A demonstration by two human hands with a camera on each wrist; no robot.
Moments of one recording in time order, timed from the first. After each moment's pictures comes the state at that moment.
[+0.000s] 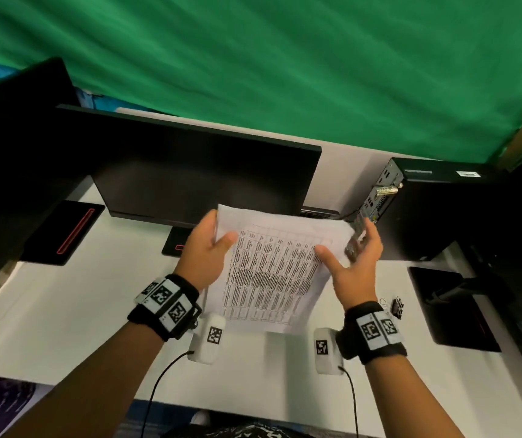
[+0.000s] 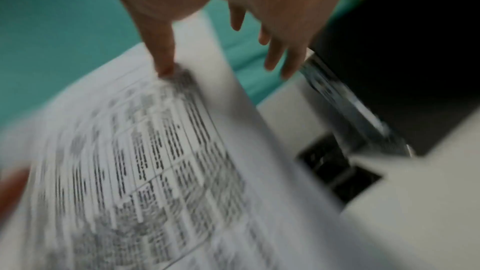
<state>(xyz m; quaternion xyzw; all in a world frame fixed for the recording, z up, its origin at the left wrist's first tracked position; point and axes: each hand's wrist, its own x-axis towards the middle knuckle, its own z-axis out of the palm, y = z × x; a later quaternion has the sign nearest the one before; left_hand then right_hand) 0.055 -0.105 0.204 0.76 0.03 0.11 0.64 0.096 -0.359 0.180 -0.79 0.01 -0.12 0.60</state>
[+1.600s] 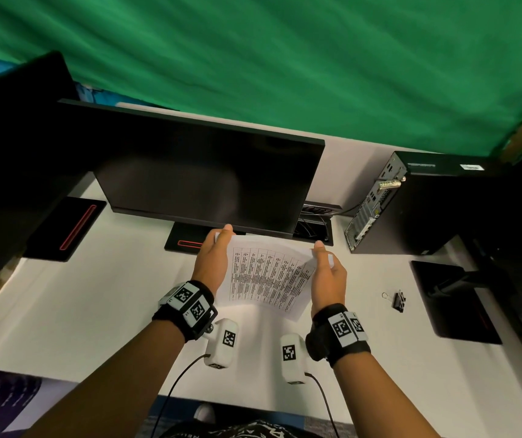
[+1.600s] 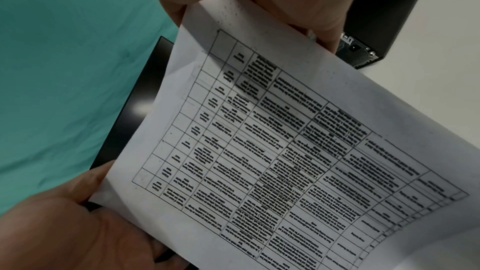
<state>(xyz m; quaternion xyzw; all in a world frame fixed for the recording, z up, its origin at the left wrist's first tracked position) 0.062 -0.120 0.167 0.68 0.25 0.03 0.69 0.081 -0.312 0.143 -0.70 0.18 0.01 0.69</state>
